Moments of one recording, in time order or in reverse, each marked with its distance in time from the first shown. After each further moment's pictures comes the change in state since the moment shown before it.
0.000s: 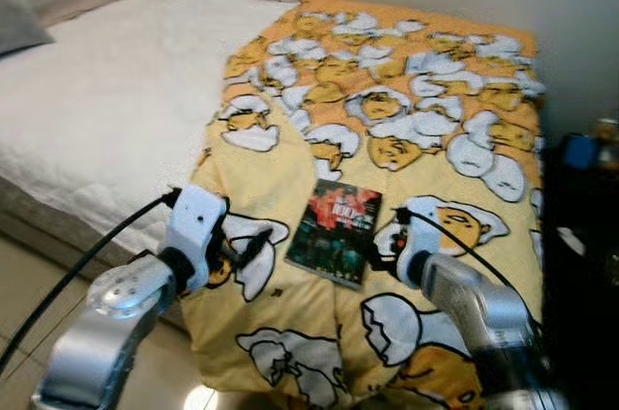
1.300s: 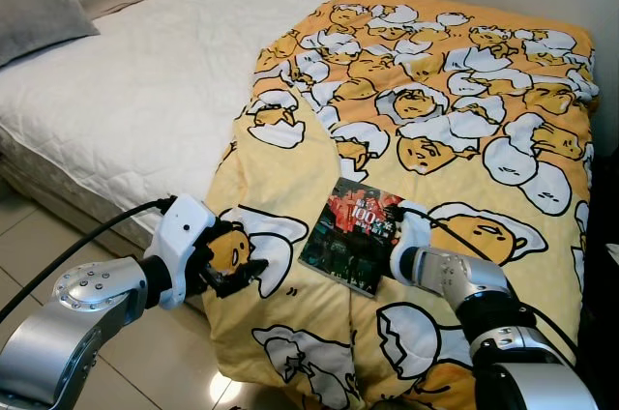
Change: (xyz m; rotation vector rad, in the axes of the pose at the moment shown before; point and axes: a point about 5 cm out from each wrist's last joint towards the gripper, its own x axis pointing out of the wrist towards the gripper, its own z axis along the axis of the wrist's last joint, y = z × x) left arm -0.017 0.006 -0.001 -0.031 0.128 -0.203; right arm 0.026 -0.016 -0.004 0.157 0.153 -0.035
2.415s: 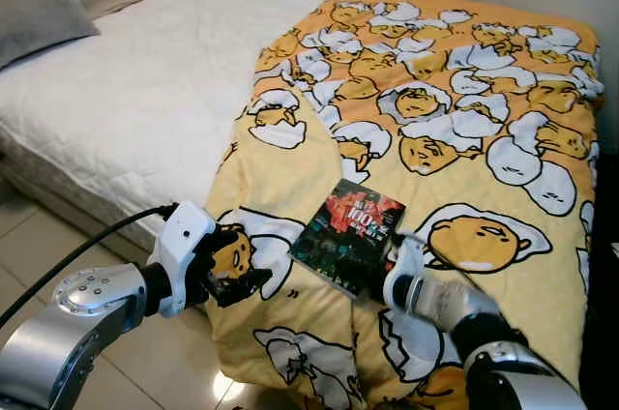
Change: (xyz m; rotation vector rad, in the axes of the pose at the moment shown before) left arm -0.001 -0.004 -0.005 -0.035 0.007 -0.038; right arm 0.012 -0.003 -0.046 0.185 0.048 0.102
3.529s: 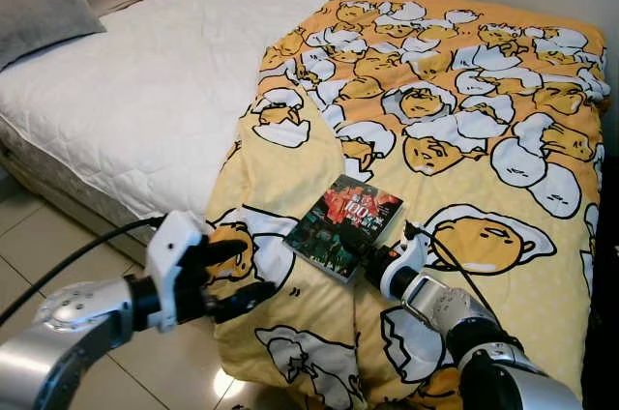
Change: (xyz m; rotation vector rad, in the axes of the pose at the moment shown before) left arm -0.011 -0.003 -0.012 -0.067 -0.082 -0.134; right arm 0.000 0.010 0.013 0.218 -0.218 0.243
